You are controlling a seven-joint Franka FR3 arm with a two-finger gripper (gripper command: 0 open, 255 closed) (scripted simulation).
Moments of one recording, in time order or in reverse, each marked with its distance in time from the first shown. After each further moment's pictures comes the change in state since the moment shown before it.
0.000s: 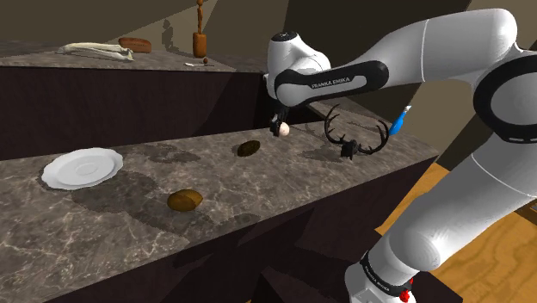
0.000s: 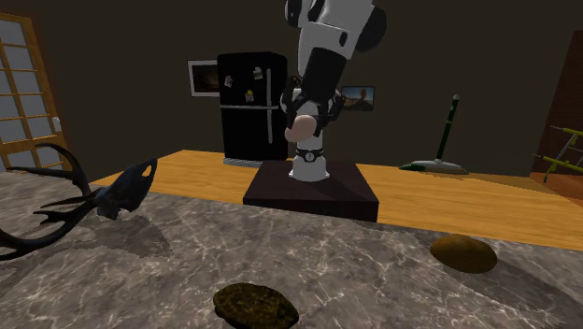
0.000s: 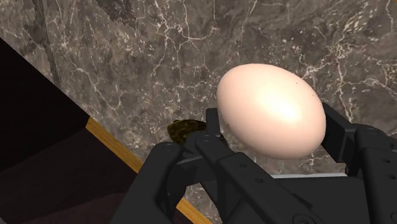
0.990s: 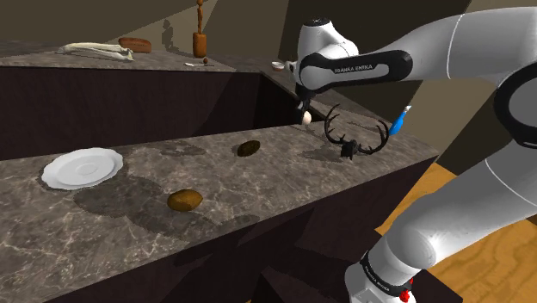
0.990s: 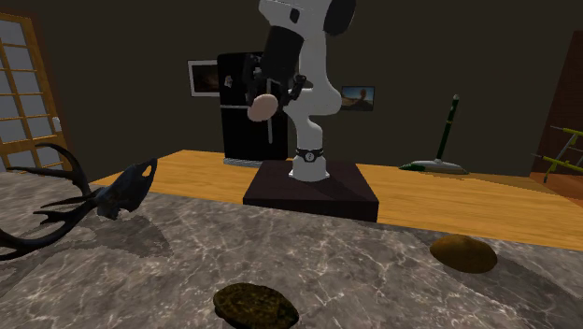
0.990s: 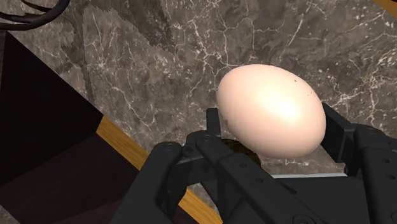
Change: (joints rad) arm -0.068 -0.107 -0.104 -0.017 0.011 -0.030 -0.196
